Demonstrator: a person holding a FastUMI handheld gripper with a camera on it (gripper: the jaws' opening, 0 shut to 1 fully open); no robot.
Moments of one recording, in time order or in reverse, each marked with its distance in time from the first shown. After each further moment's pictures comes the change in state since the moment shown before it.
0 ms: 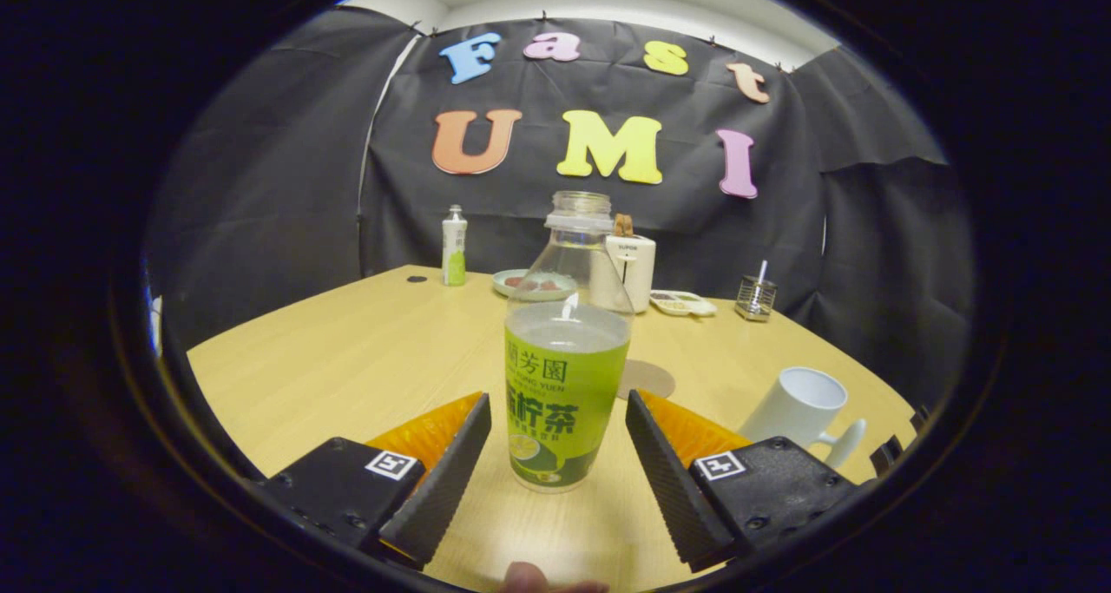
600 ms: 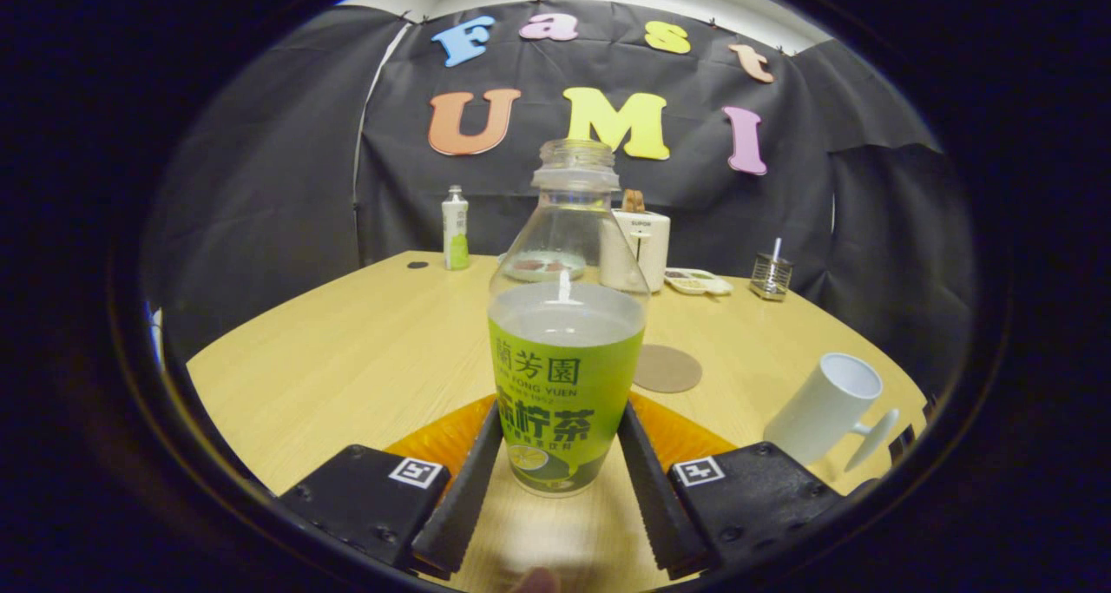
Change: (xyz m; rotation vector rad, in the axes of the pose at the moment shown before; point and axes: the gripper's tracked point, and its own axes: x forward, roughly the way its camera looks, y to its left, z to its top) arm 0.019 0.017 -0.008 0.002 0.094 0.006
